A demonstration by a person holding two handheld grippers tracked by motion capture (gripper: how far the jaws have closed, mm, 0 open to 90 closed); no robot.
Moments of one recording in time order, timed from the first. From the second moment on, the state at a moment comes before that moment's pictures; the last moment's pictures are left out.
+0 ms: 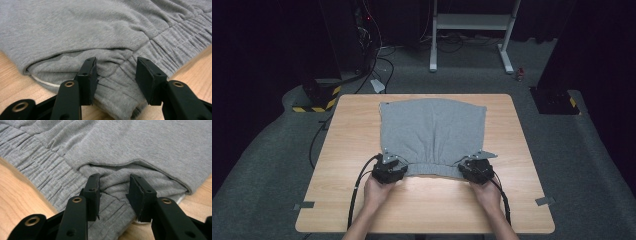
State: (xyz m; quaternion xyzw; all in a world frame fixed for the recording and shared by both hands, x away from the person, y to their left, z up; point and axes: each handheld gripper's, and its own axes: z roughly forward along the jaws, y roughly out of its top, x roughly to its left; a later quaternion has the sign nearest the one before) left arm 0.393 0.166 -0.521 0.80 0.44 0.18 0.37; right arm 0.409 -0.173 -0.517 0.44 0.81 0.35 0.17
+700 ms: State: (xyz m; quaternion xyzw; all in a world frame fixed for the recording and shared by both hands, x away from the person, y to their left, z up) left arm 0.365 0.165 -0.522 0.80 0.43 0.16 0.38; right arm 0.379 -0.180 -0.517 0.44 0.81 0.35 0.17
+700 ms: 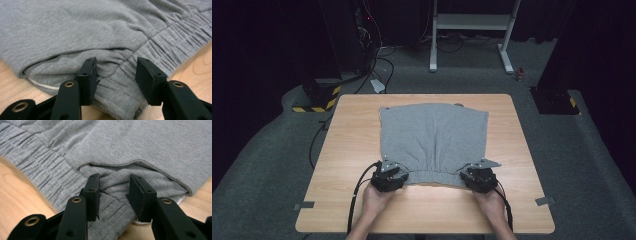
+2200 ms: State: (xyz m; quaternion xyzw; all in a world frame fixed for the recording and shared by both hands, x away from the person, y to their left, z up) left arm 0.302 0.162 -0.522 0.81 0.42 0.14 0.38; right arm 0.316 -0.193 -0.519 0.42 0.82 0.36 0.16
